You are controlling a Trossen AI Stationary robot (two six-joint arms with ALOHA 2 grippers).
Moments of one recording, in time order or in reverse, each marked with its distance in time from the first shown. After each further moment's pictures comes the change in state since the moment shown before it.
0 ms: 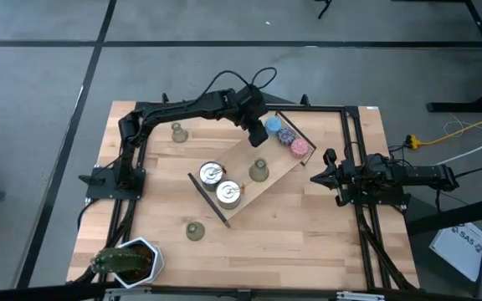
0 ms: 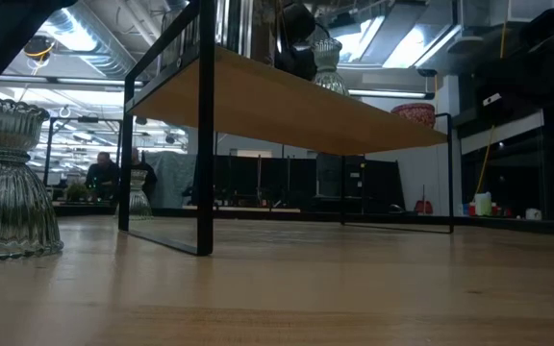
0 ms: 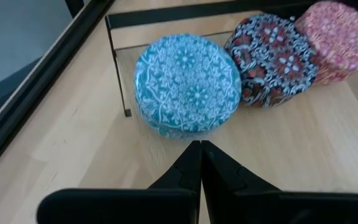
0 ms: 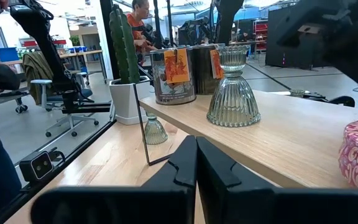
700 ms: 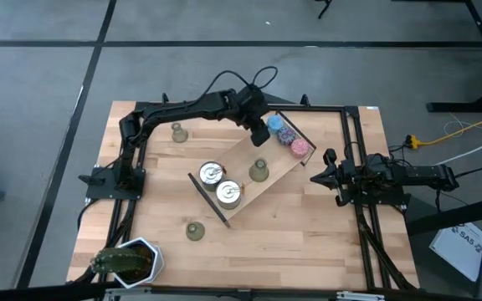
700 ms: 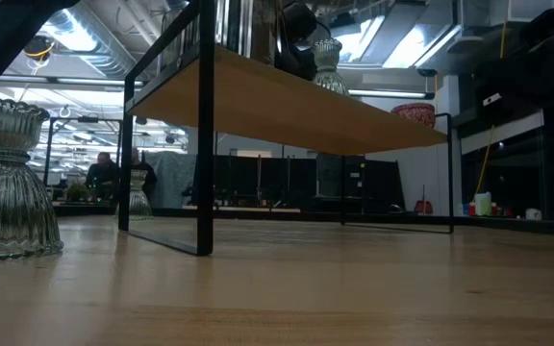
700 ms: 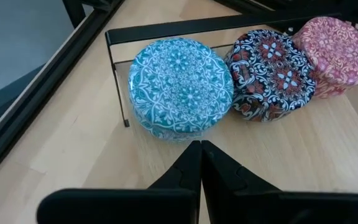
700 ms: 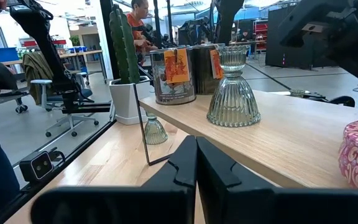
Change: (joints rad) left arm -0.008 0.007 0.000 0.044 -0.009 -0.010; right arm 0.000 0.000 0.000 0.000 0.000 0.000
